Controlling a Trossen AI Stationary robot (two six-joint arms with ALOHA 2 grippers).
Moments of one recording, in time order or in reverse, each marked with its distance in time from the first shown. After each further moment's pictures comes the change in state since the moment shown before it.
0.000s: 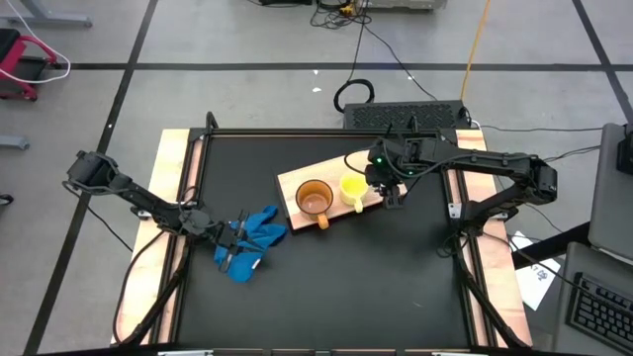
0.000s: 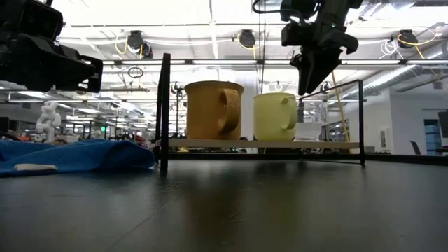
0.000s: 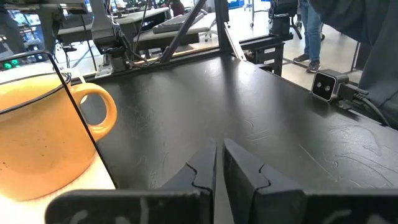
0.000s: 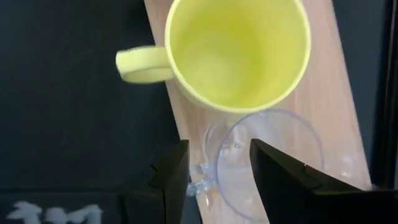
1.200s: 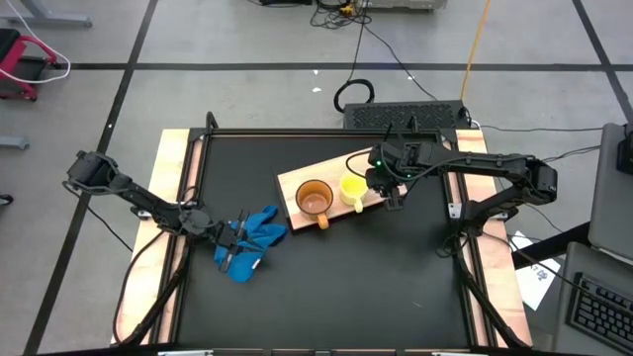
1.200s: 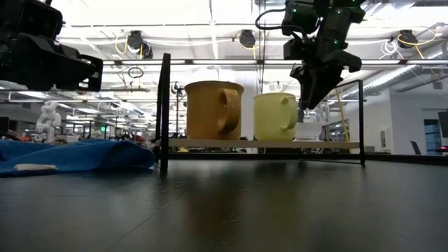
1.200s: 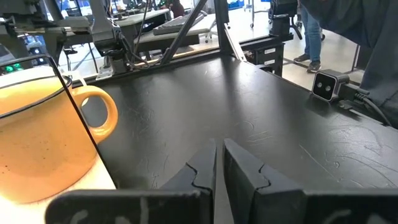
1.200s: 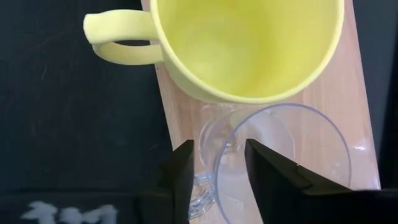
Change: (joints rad) left arm 0.000 0.000 0.000 0.005 -0.001 0.011; right arm -0.027 0.000 -0.113 0.112 0.002 -0.079
